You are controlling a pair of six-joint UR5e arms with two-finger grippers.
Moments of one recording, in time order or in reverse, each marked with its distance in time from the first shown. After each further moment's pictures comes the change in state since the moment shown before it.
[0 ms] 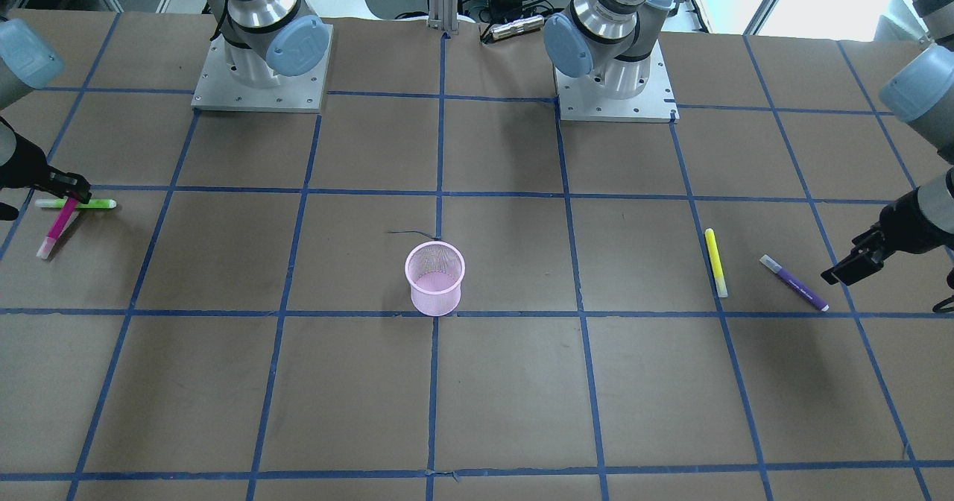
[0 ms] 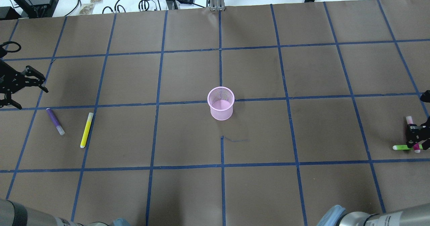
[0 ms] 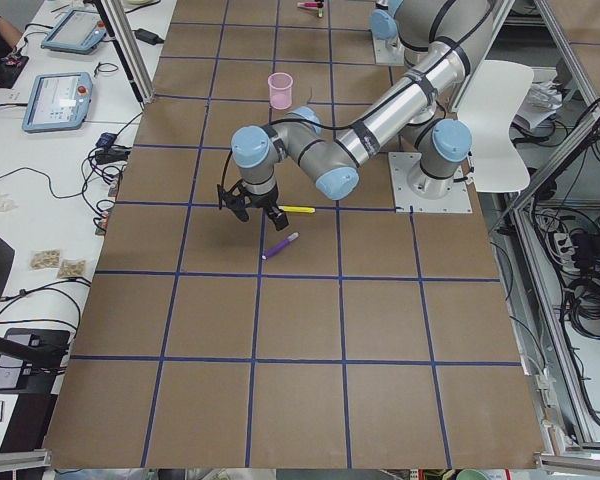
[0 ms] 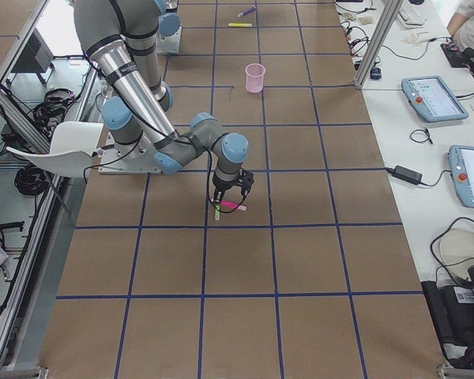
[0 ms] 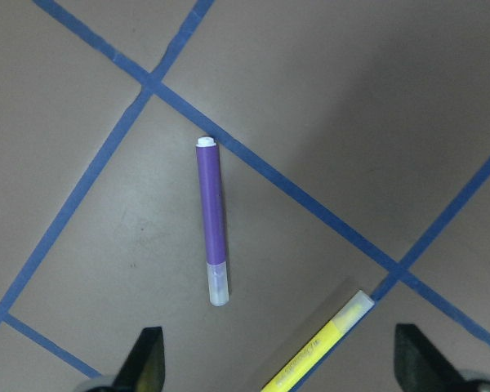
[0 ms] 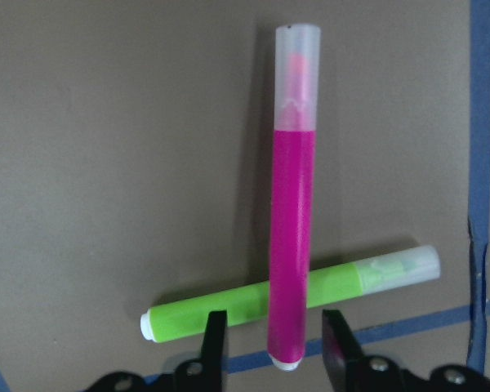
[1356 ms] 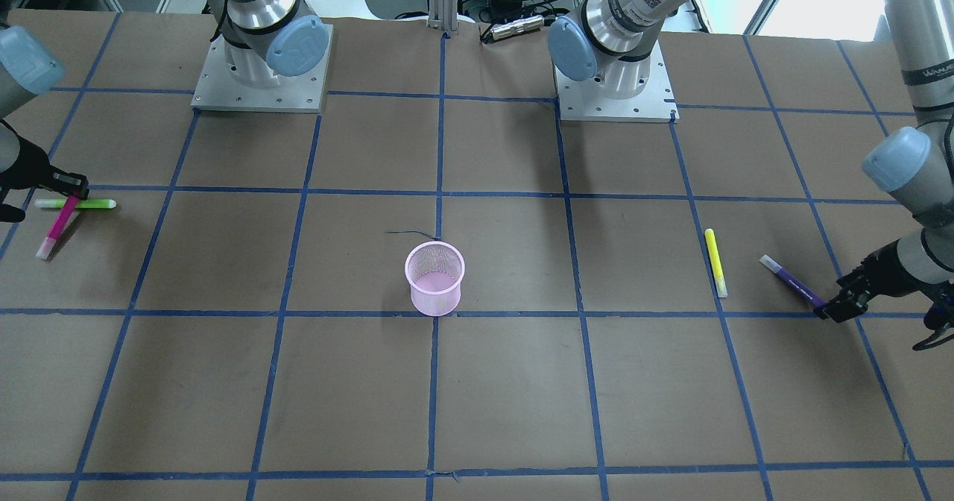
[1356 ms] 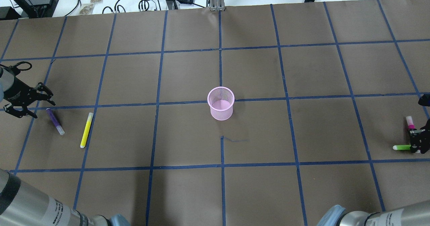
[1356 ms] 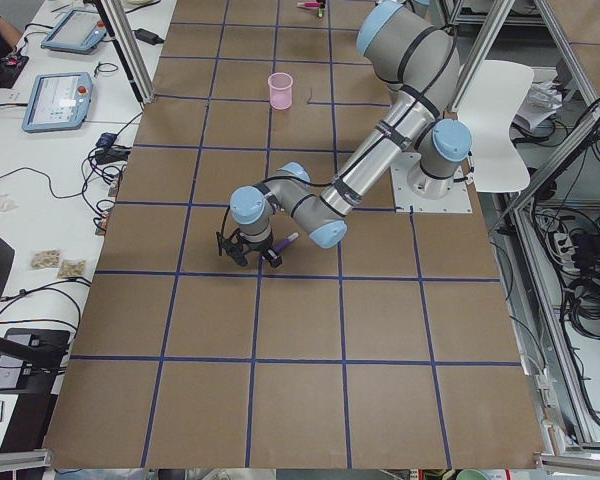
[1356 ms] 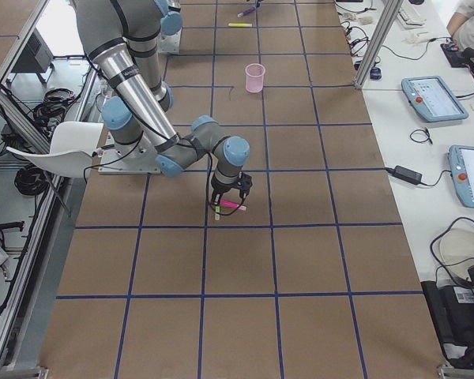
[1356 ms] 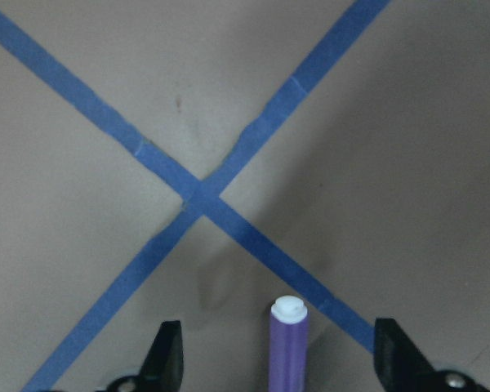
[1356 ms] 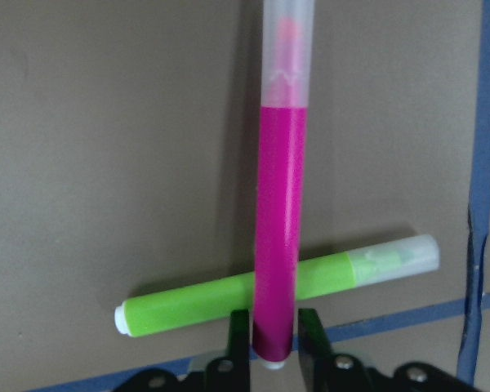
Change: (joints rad) left arm 0.051 -0.214 0.003 0.206 -0.012 0.020; right arm 0.000 0.024 -0.002 0.002 -0.045 -0.011
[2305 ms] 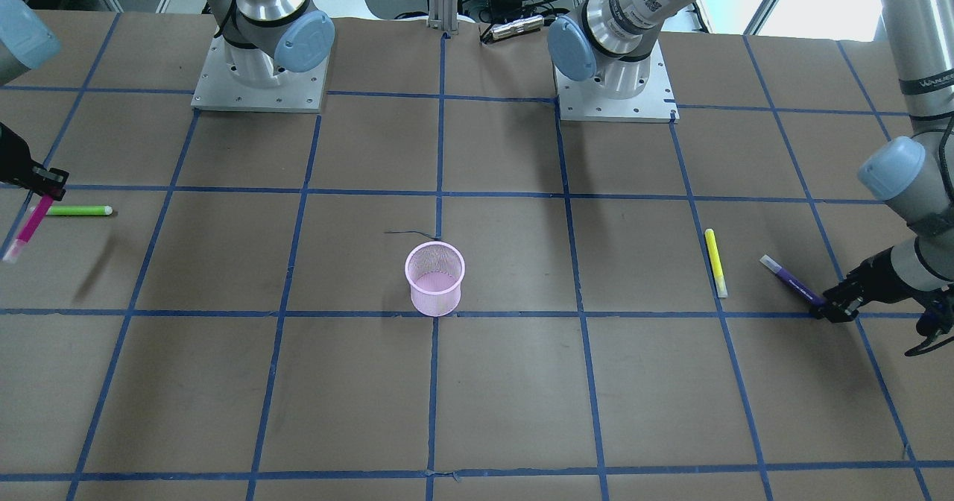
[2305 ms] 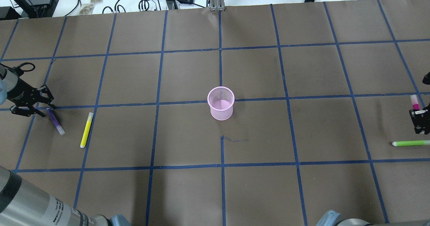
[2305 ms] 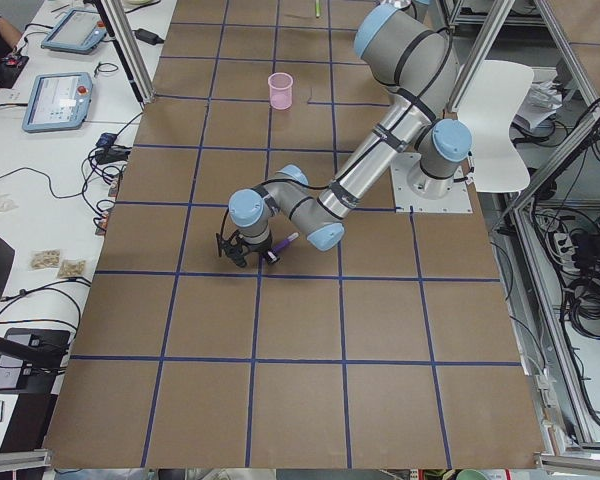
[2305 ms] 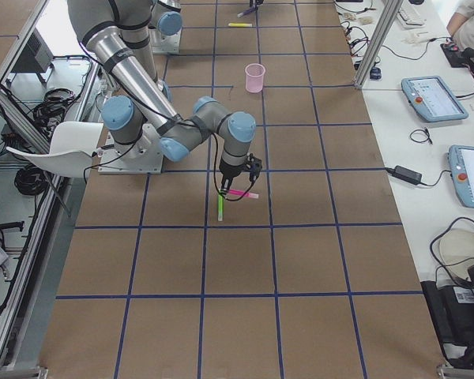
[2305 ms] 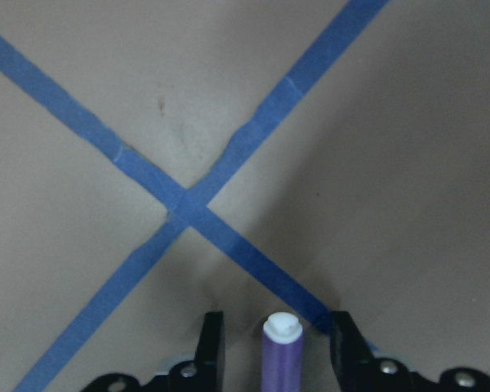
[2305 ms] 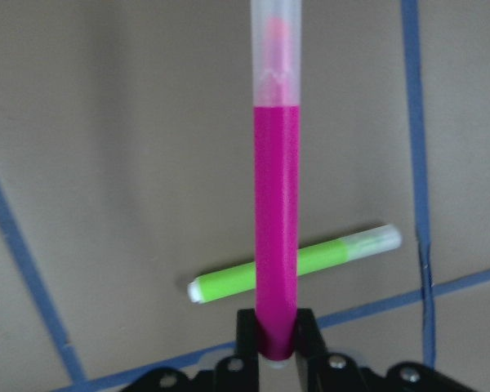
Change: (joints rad) left arm -0.005 -0.012 0.002 -0.004 -0.005 -0.009; right arm 0.139 -0.144 -0.059 0.113 0.014 0.160
